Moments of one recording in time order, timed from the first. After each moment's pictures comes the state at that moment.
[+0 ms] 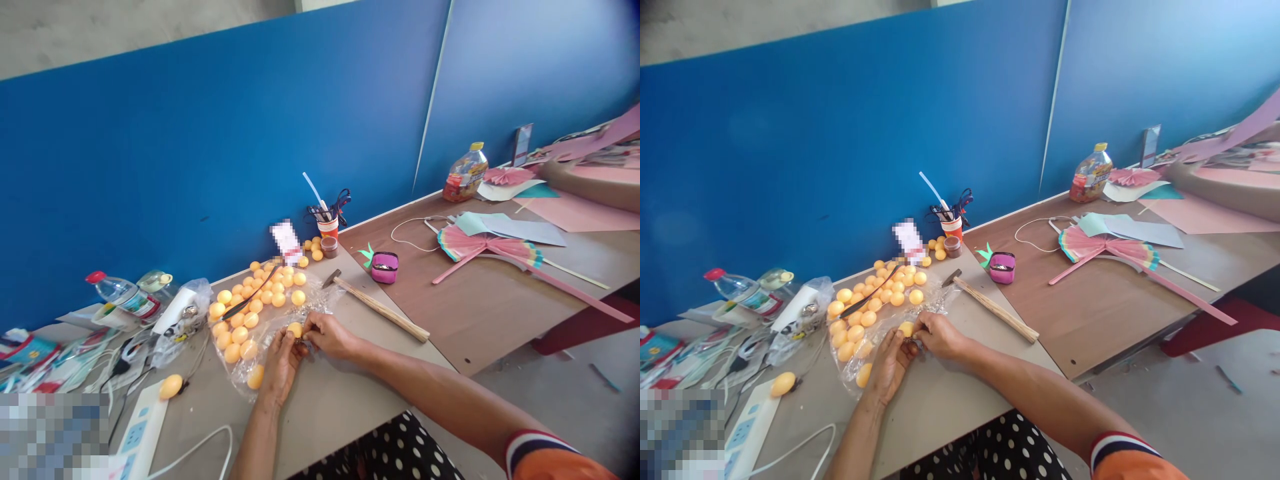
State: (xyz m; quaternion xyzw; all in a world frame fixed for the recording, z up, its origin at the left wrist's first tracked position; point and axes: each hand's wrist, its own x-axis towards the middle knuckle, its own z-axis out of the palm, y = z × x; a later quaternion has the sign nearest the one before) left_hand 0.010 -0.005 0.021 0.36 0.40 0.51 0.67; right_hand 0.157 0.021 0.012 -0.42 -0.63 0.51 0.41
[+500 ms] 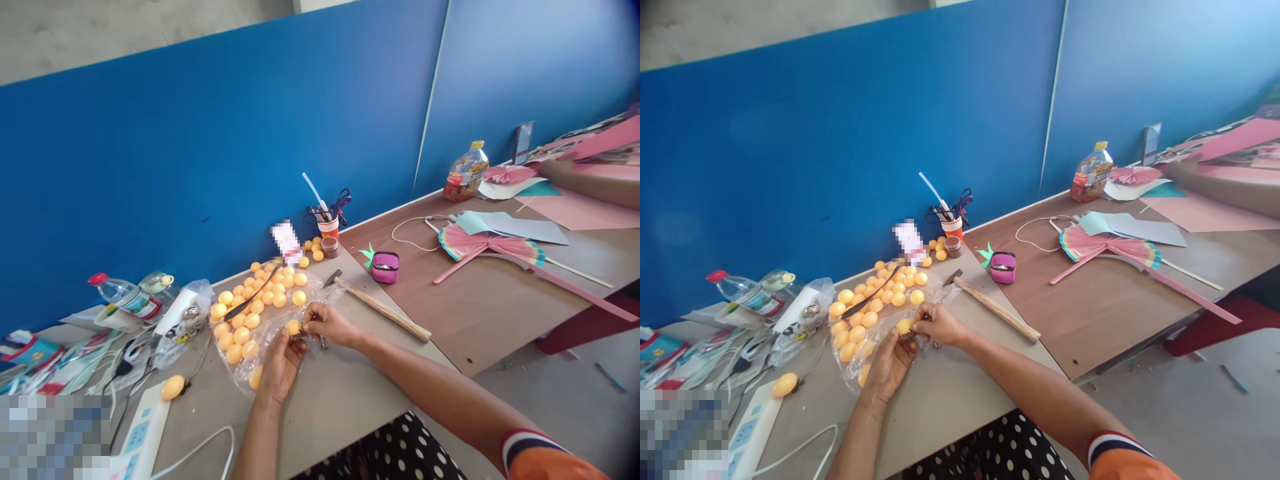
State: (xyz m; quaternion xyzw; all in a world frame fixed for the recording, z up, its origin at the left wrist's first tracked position) left_hand 0.010 0.000 0.025 0.29 0.37 0.55 0.69; right_hand 0.169 0.032 0.030 -0.37 -0.57 0.60 0.42
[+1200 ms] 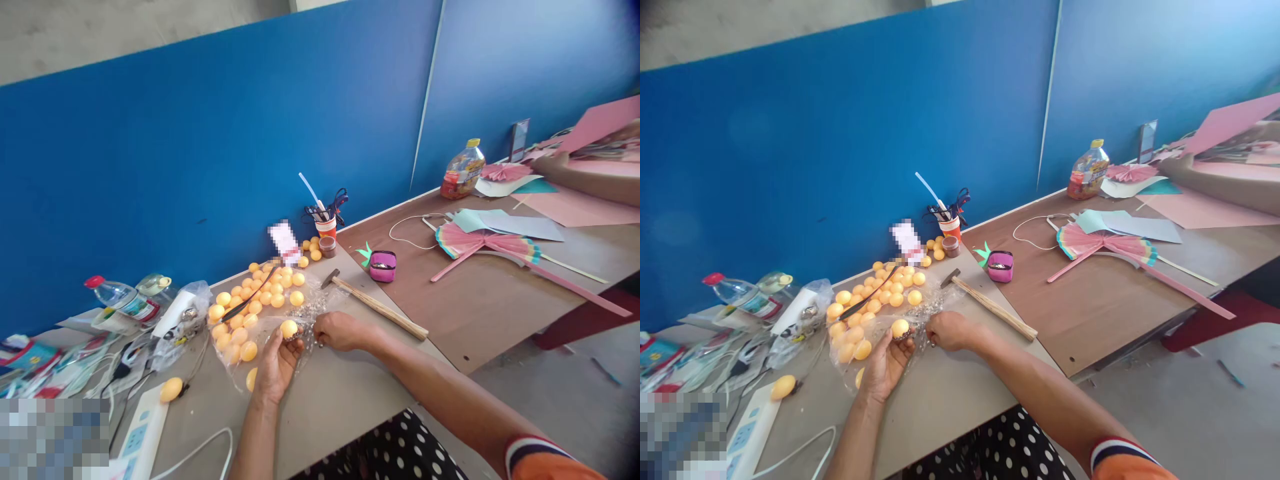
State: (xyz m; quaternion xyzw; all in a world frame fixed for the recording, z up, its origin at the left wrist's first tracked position) left_hand 0.000 0.004 0.018 0.24 0.36 0.54 0.72; right_hand 0.194 0.038 0.021 -0.39 -0.86 0.26 0.18
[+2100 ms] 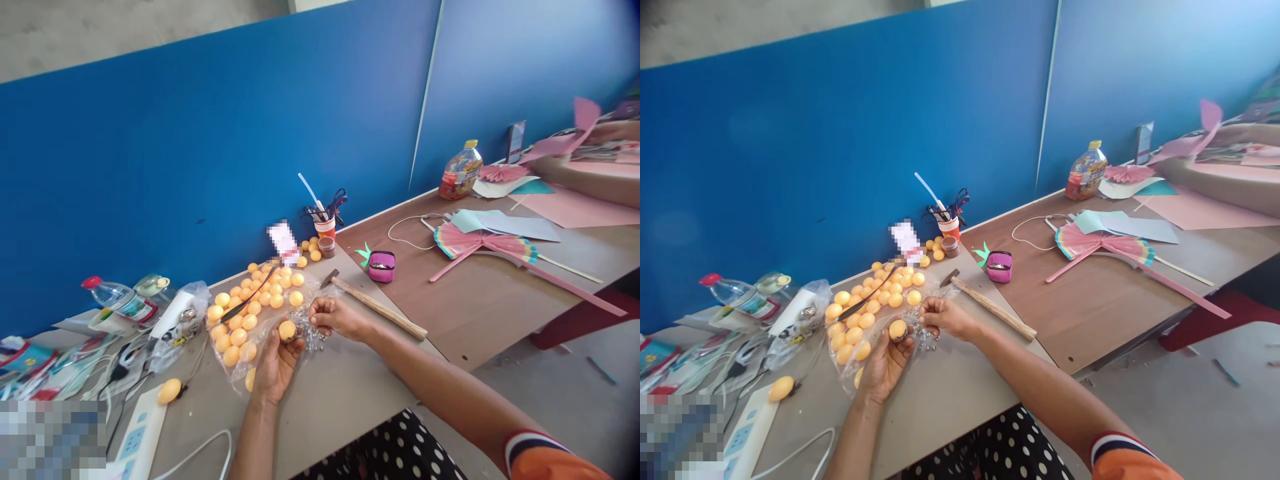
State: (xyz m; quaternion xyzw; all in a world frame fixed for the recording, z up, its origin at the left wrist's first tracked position) left_hand 0.000 0.004 0.020 0.25 0.34 0.55 0.72; right_hand 0.190 0.037 0.033 -0.25 -0.50 0.69 0.45
